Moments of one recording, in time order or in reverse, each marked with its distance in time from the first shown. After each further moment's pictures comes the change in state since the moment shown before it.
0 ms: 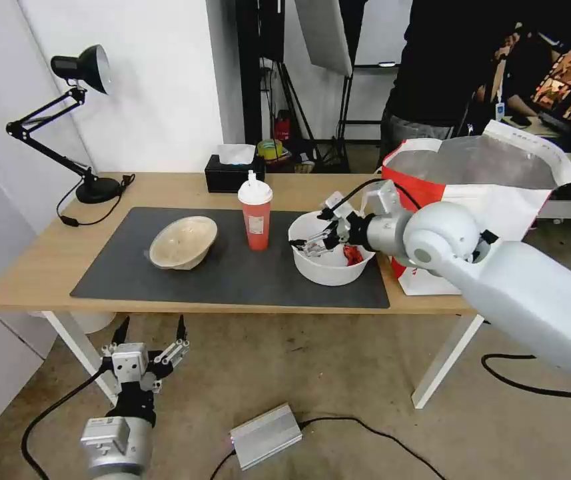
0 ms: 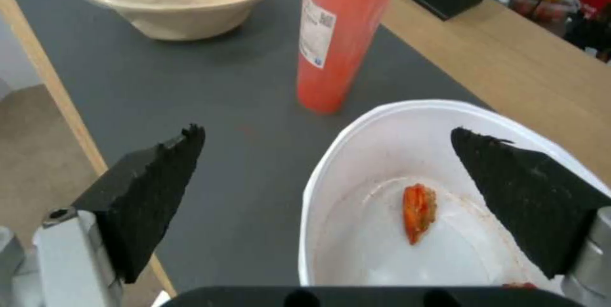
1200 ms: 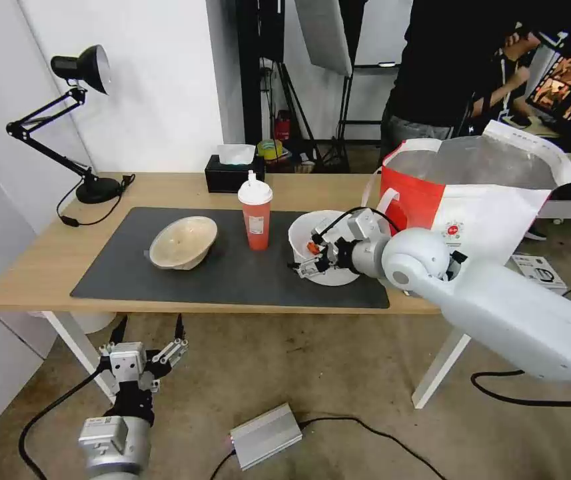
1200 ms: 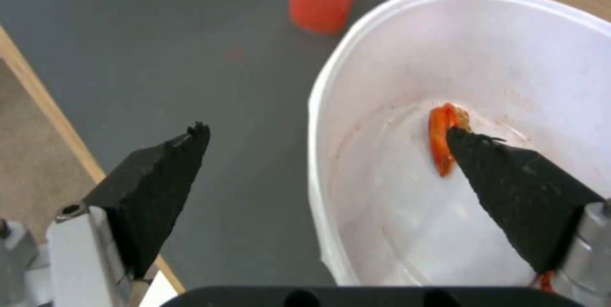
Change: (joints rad) left arm -0.001 0.000 -0.004 -0.003 -0.001 0.001 -0.001; right arm -0.006 0.020 -0.128 -0.045 0.069 0.000 0.150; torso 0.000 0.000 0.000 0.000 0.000
